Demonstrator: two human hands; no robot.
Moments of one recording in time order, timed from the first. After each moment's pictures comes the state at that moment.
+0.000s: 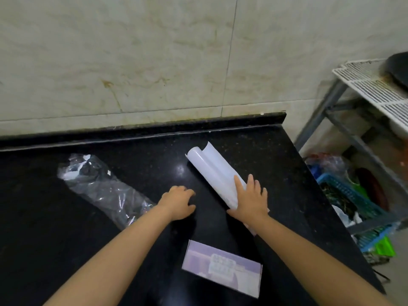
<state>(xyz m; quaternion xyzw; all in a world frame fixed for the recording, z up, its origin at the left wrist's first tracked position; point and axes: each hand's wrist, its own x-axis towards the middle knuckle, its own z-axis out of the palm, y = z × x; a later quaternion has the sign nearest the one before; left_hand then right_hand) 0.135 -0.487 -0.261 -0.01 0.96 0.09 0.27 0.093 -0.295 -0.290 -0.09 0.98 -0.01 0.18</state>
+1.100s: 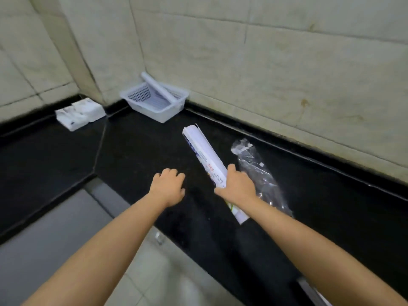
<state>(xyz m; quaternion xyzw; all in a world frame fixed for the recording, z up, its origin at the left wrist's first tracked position) 0.415 -0.683 -0.198 -0.41 0.90 0.01 0.13 0.257 -0.585 -0.208 -0.48 0.85 -0.16 0.14</state>
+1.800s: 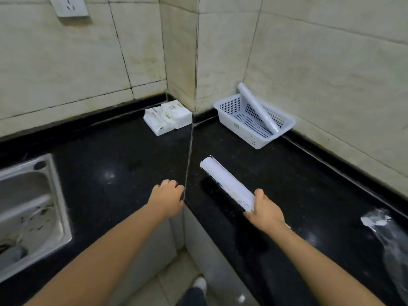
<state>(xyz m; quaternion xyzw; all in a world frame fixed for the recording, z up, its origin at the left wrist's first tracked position) 0.657 -0.950 -0.230 -0.51 0.84 0.09 0.14 0.423 -0.858 -0.253 -0.55 0.82 -0.03 0.15</state>
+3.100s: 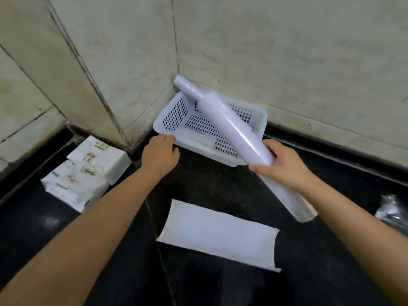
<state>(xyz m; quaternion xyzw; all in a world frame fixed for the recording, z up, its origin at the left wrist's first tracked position) 0.470 -1.256 -0.230 -0.39 0.91 0.12 -0.07 0.308 -1.042 -0.175 -0.41 0.85 -0.26 0.18</state>
